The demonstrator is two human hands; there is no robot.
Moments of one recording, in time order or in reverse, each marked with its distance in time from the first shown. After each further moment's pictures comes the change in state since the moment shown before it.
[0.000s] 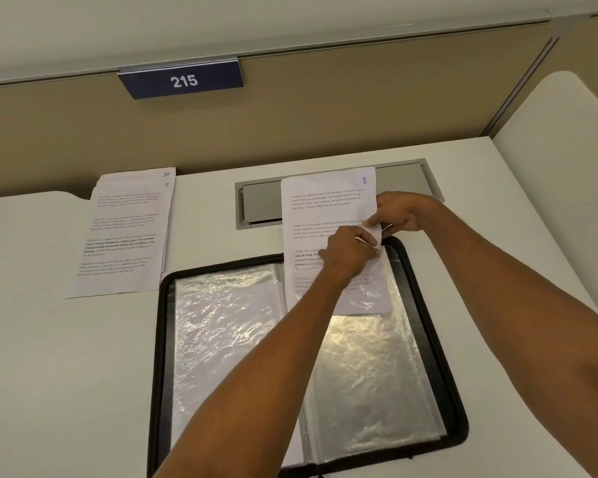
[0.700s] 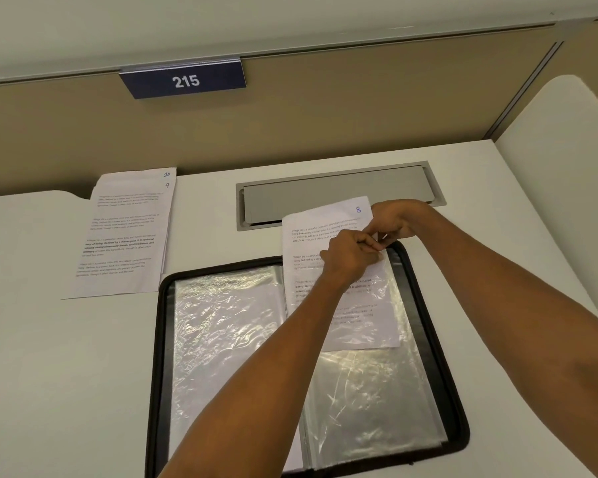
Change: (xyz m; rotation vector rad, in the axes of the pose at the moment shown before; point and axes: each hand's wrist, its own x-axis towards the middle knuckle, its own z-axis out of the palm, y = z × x) left_hand 0.005 -0.011 0.003 0.026 -0.017 0.056; right_hand 0.022 0.004 0.008 -0.138 -0.120 0.079
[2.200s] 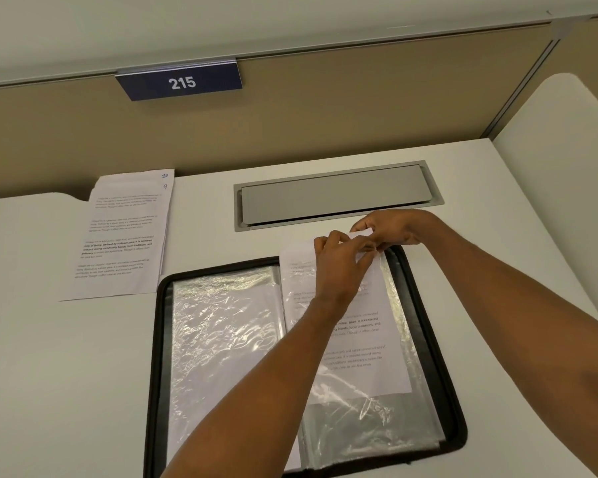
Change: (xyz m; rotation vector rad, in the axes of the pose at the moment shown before) left_hand -0.034 -0.010 0.005 0.277 0.234 0.242; right_hand -0.015 0.016 0.004 -0.158 -0.072 -0.192
